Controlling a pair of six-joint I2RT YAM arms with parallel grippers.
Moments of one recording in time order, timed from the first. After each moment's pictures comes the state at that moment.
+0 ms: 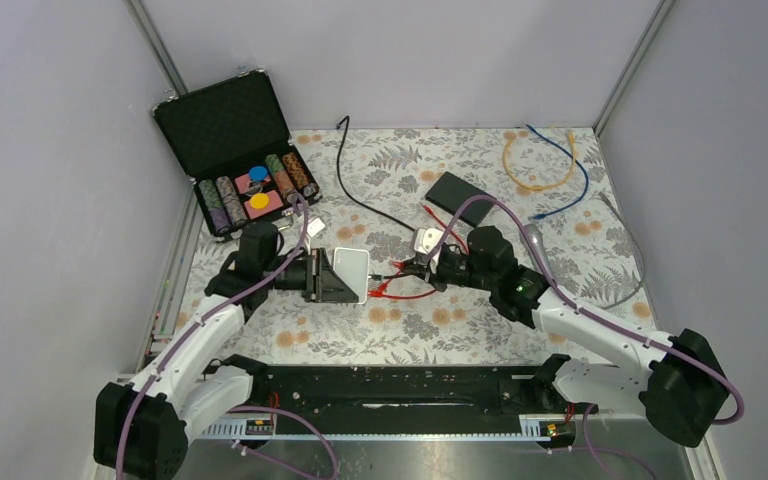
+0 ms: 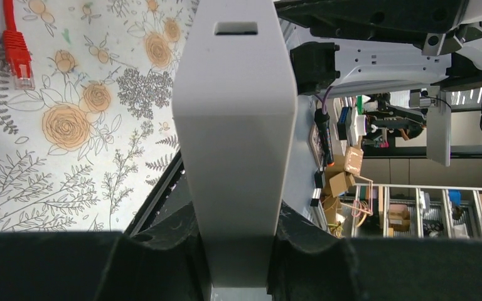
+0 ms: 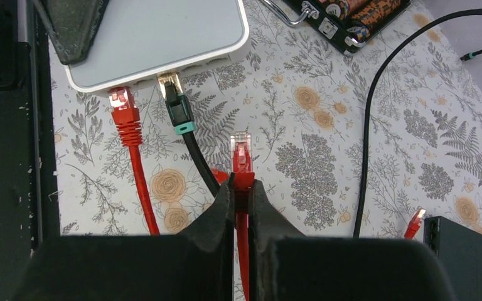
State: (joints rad) left arm -0.29 0.92 0.59 -0.28 1.05 -0.56; right arm 0.78 1.11 0.66 0.13 -0.42 -0.37
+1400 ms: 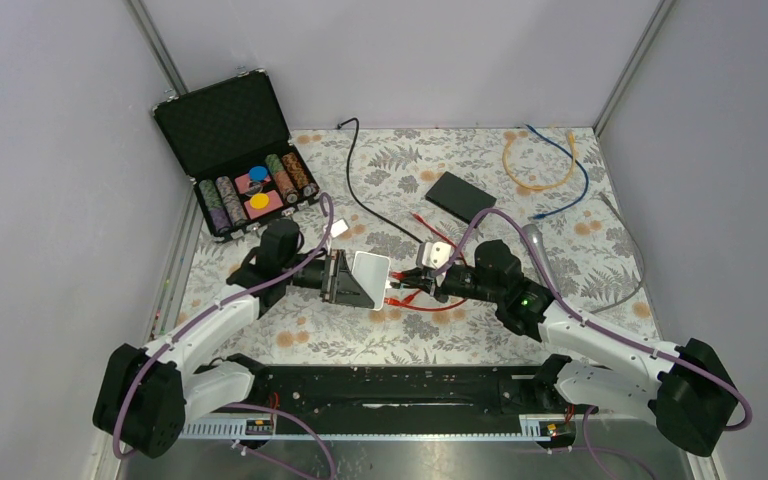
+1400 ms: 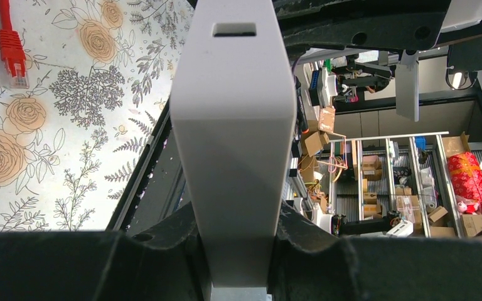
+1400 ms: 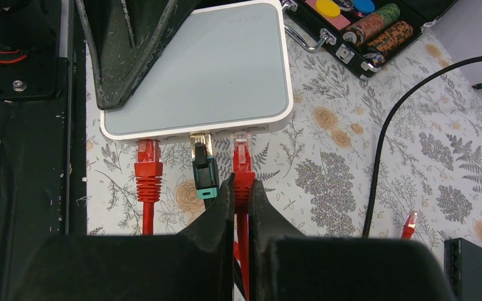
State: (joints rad) left arm -0.42 1.07 0.56 -0.03 1.15 -0.67; right arm 0.82 1.03 0.55 0.24 -0.45 -0.33
